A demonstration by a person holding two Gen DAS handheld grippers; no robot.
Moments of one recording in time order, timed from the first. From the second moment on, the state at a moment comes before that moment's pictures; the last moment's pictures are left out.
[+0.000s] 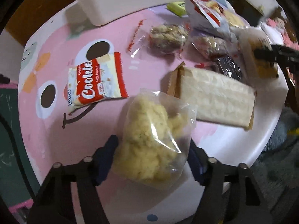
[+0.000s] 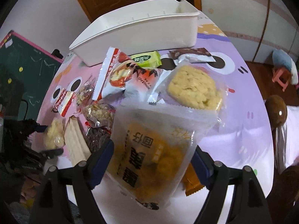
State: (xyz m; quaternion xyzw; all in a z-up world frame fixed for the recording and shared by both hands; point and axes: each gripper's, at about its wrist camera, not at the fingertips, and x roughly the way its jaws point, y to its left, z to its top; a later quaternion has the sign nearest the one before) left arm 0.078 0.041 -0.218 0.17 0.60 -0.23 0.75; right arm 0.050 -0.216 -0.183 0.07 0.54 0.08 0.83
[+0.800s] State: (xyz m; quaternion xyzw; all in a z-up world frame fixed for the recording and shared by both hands) left arm 0.038 0.041 -0.157 0.06 0.55 -0.18 0.81; right arm 0.032 -0.201 -0.142 0.03 0.49 0.07 0.87
